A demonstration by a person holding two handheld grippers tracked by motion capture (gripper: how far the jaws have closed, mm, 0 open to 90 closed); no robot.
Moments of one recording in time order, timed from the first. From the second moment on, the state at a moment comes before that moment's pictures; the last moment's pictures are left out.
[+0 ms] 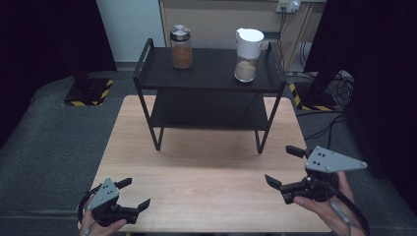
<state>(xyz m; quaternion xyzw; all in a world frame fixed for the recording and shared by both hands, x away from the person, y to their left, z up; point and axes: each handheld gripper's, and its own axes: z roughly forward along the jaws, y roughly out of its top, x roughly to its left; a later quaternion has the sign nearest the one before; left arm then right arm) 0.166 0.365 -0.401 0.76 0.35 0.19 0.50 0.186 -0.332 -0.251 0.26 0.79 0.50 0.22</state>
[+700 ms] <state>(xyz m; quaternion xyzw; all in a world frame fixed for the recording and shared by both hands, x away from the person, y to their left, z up) 0.165 0.365 -0.400 0.76 0.36 0.19 0.50 0.150 -0.341 -0.337 0.32 0.79 0.48 0.22</state>
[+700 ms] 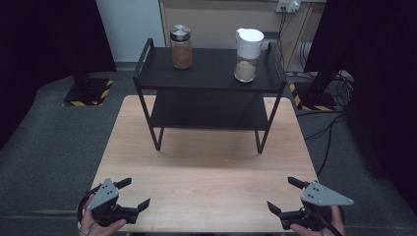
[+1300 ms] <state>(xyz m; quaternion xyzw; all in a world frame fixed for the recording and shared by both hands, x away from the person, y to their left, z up) 0.163 0.366 -0.401 0.76 0.36 0.20 0.51 0.138 -0.344 -0.387 0.35 0.78 0.46 0.23</state>
